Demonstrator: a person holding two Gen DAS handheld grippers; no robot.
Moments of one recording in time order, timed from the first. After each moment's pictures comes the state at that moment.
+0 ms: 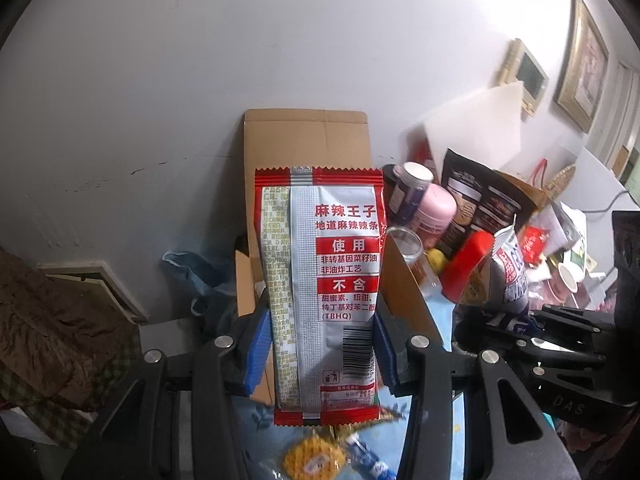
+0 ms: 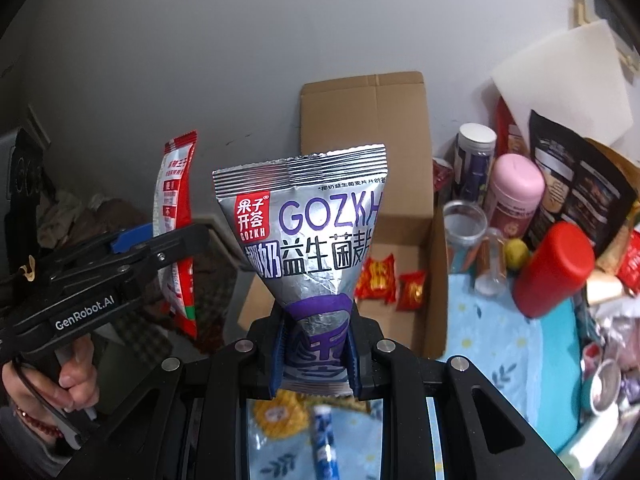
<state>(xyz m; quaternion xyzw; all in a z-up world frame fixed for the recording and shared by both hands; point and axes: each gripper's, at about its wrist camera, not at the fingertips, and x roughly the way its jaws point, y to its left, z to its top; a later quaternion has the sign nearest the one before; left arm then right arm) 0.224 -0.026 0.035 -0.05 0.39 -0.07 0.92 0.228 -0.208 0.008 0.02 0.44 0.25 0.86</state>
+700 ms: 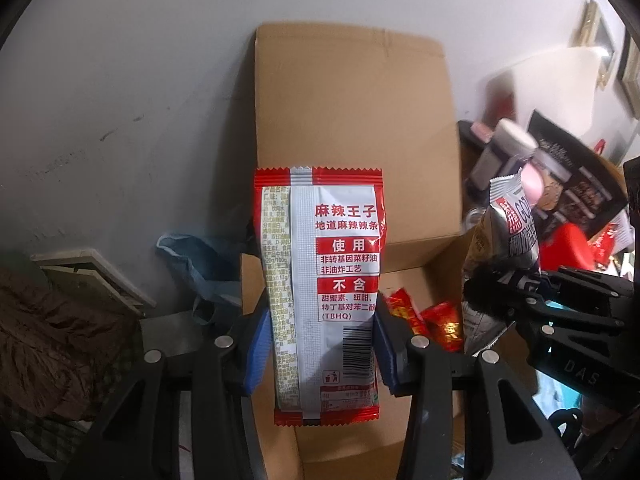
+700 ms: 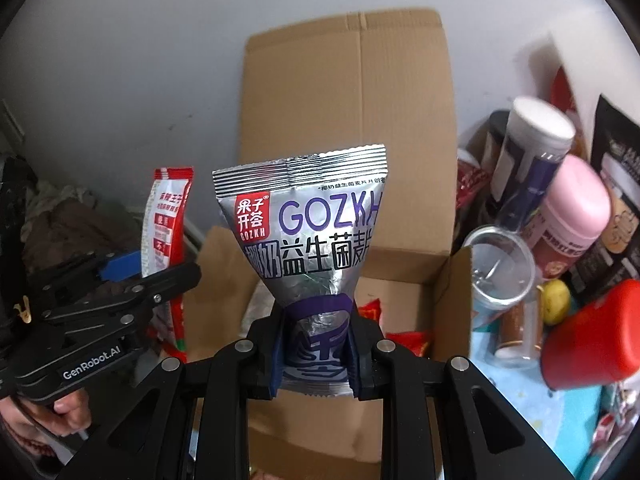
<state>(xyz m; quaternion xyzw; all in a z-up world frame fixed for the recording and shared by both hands) 0.347 -0.015 -0.073 -0.03 0.46 -0.02 0.89 0.369 -0.180 -0.091 0.00 0.48 0.24 0.84</state>
